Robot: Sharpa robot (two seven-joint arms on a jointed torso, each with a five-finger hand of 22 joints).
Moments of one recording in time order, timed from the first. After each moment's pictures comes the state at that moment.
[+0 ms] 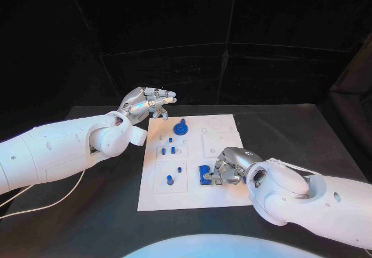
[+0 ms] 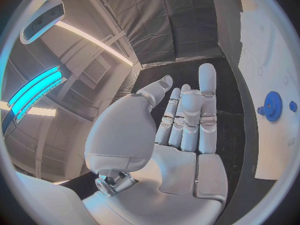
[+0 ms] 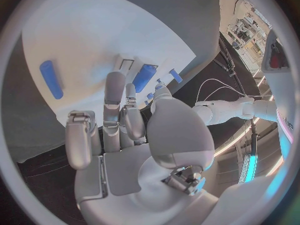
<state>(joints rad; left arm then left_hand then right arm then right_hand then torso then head) 1.23 -0.80 -0.15 1.37 -0.04 -0.09 0.53 1.27 -0.08 0.41 -0.10 0.10 1.04 0.19 0.08 0.07 1.08 0.12 0.16 0.07 1.28 0.03 1.14 0.60 0.17 1.25 0.12 0.61 0.65 1.01 -0.86 -0.10 1.90 -1.57 -0.37 -0.70 1.16 -0.05 -0.15 0.28 0.17 1.03 0.08 0.33 0.29 1.46 0.00 1.28 1.31 1.45 -0.07 0.77 0.47 0.02 1.47 0.04 1.57 1.31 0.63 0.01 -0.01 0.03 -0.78</state>
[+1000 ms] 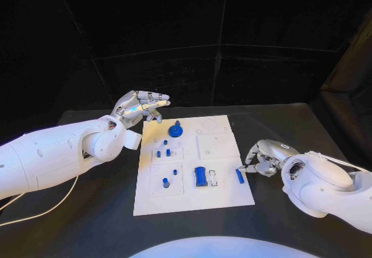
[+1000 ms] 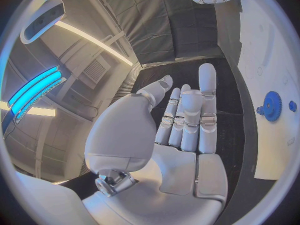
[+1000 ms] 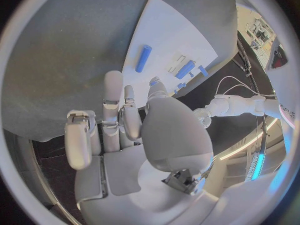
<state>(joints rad) 1.23 -0.80 -0.15 1.37 -0.04 -0.09 0.53 1.27 -0.08 0.41 -0.10 0.10 1.04 0.19 0.08 0.07 1.08 0.12 0.16 0.07 1.28 0.03 1.14 0.60 0.17 1.25 0.12 0.61 0.65 1.05 -1.11 -0.10 1.91 -1.57 -0.36 -0.65 1.31 -0.02 -0.20 0.26 0.26 1.02 0.09 0.27 0.27 1.45 0.01 1.27 1.31 1.45 -0.06 0.77 0.47 0.02 1.47 0.04 1.57 1.31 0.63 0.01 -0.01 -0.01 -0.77</state>
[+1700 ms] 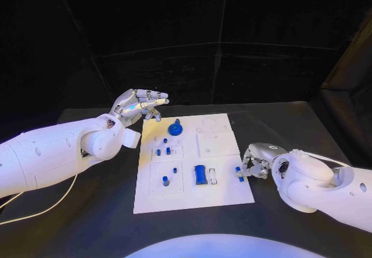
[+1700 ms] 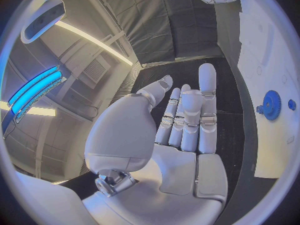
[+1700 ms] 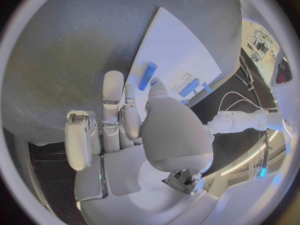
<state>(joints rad) 1.23 -0.80 -0.15 1.37 -0.04 -0.08 0.53 1.27 -0.08 0.41 -0.10 0.10 1.04 0.19 0.08 0.07 1.08 0.12 0.16 0.07 1.28 0.03 1.14 0.60 0.17 1.25 0.12 0.61 0.65 1.04 -1.04 -0.10 1.85 -1.61 -0.22 -0.69 1.32 -0.02 -0.21 0.27 0.27 1.05 0.08 0.28 0.29 1.45 0.01 1.27 1.31 1.45 -0.06 0.77 0.47 0.02 1.47 0.04 1.57 1.31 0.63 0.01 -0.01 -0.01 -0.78</state>
